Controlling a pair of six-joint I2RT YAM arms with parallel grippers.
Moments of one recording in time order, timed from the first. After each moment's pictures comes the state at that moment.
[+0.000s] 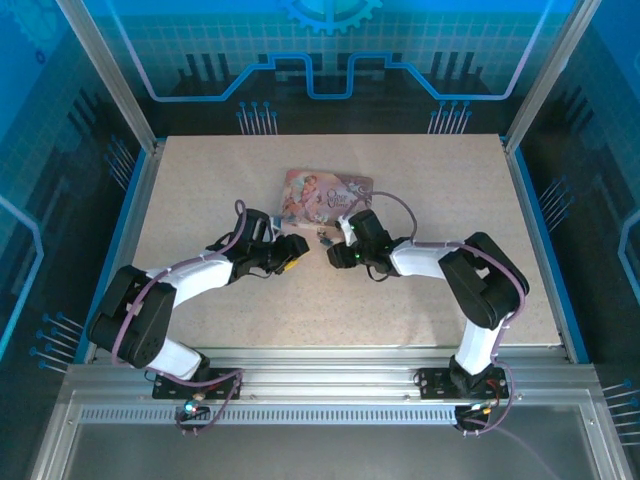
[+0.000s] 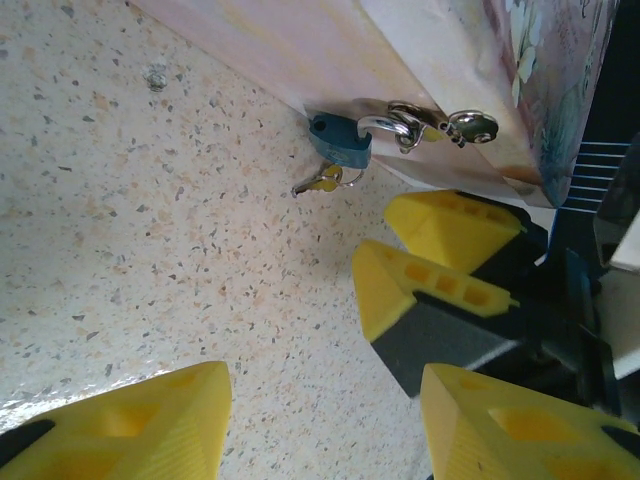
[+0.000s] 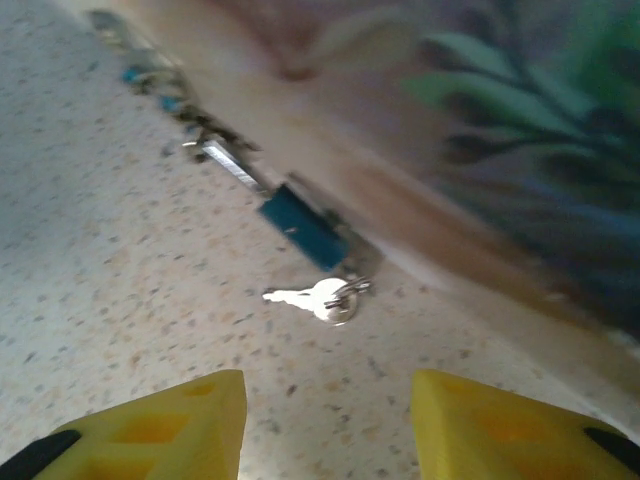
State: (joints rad) left arm -0.39 1.49 0.70 0.01 0.46 -1.00; right arm 0.61 1.80 0.89 0.07 -0.11 0.24
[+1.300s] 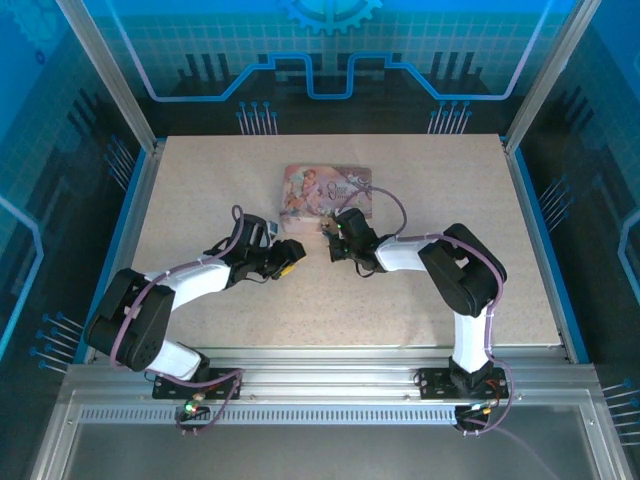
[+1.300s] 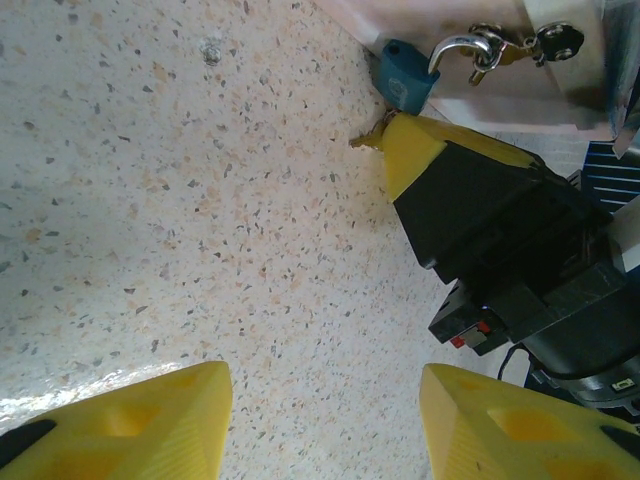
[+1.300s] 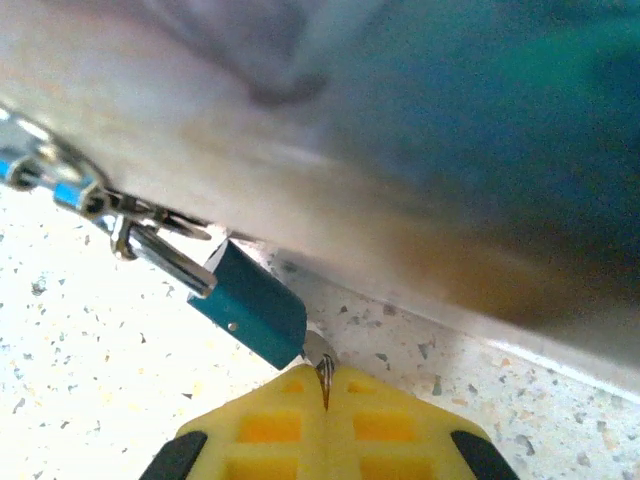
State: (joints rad) left arm -0.37 1.47 0.65 0.02 0.46 -1.00; right arm 0.65 1.93 1.00 0.12 0.09 0.36
